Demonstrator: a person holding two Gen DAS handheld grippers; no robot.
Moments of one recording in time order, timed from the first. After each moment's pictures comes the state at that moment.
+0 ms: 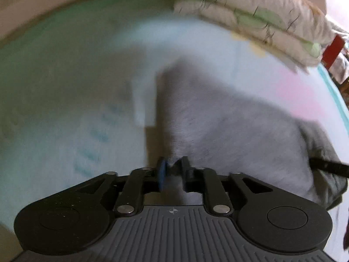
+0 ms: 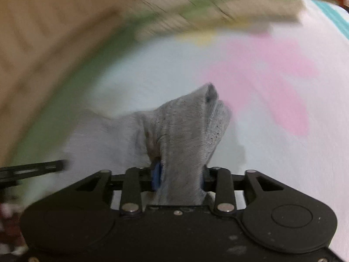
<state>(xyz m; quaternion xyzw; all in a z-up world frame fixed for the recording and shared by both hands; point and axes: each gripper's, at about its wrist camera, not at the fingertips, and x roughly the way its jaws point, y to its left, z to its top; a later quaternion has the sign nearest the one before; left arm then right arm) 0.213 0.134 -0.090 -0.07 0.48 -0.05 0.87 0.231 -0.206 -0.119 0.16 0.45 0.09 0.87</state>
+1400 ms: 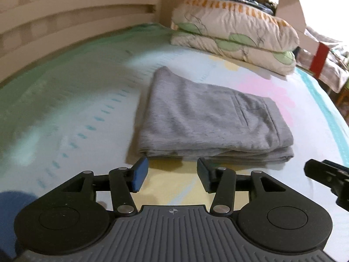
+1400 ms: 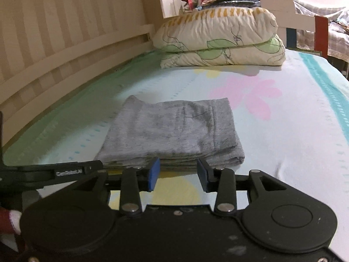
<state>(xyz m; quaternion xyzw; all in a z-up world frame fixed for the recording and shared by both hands) 0.006 0.057 -0.040 -0.04 0.37 0.01 0.93 -0.017 -0.160 -0.031 0.08 0.32 0.10 0.94</state>
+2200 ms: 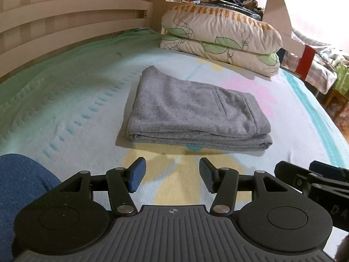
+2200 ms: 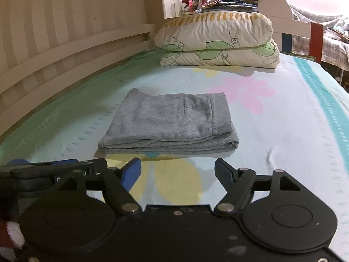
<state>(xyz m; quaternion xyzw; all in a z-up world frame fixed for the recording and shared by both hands) -0.035 0.041 -0.040 -0.05 0.35 -0.02 0.93 -0.066 -0.152 -0.029 0.06 0.32 0.08 0.94</state>
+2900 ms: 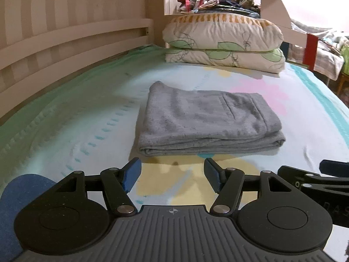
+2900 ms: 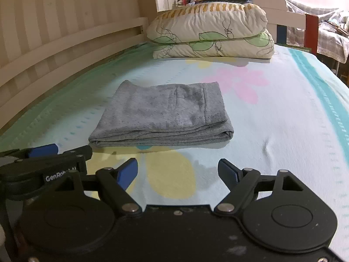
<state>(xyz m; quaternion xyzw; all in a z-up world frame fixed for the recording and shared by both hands) -0.040 0.022 -0.038 0.03 0.32 0.02 0.95 -0.059 -0.160 -0.044 0.07 0.34 0.07 0.94</state>
